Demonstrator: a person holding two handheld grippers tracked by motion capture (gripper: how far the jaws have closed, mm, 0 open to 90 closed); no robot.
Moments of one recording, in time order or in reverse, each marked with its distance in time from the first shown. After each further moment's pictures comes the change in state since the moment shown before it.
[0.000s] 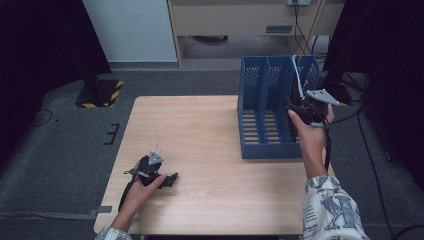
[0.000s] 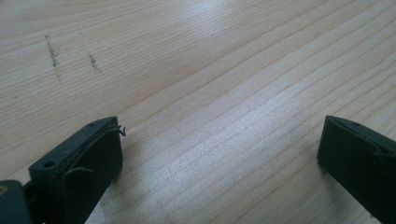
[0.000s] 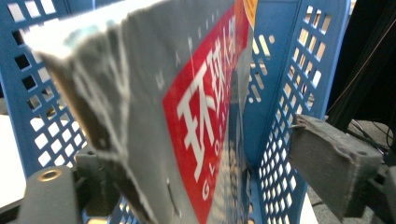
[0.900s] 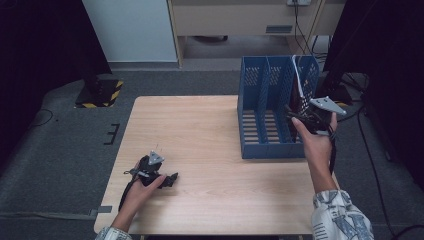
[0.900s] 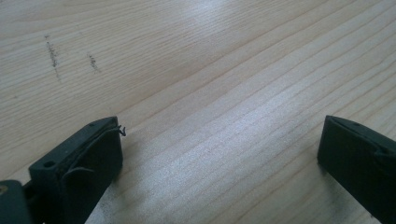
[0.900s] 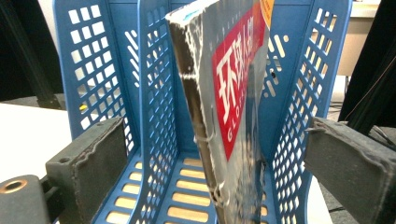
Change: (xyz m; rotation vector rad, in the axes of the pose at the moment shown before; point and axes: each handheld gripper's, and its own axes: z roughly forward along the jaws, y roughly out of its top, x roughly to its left) left arm 0.000 0.000 0.000 0.000 0.001 0.000; right arm 0.002 -0.008 -0.033 -0.022 0.083 0.000
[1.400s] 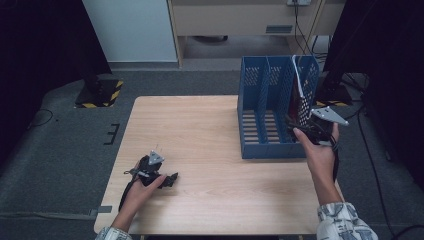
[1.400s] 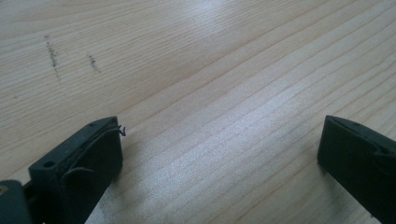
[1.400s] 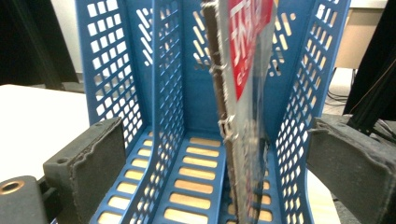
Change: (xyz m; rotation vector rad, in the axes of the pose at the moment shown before) left arm 0.000 0.000 0.000 0.000 0.000 -0.001; right arm 0.003 -0.019 -0.021 0.028 0.027 -0.012
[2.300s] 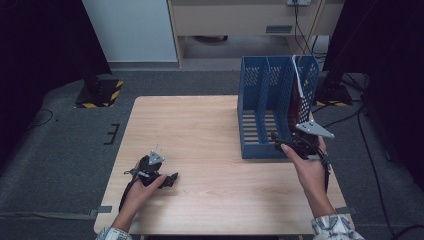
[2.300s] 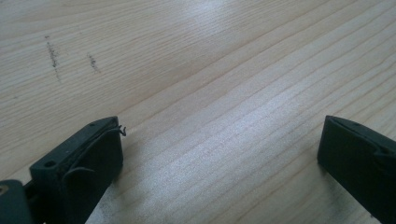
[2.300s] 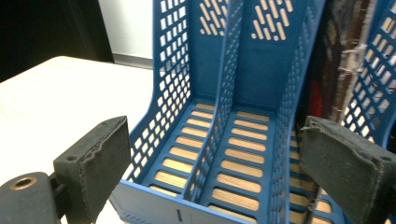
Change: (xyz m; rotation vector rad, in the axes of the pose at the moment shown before) left arm 0.000 0.000 0.000 -0.001 0.003 0.000; right arm 0.040 -0.025 -0.014 0.066 0.123 -0.025
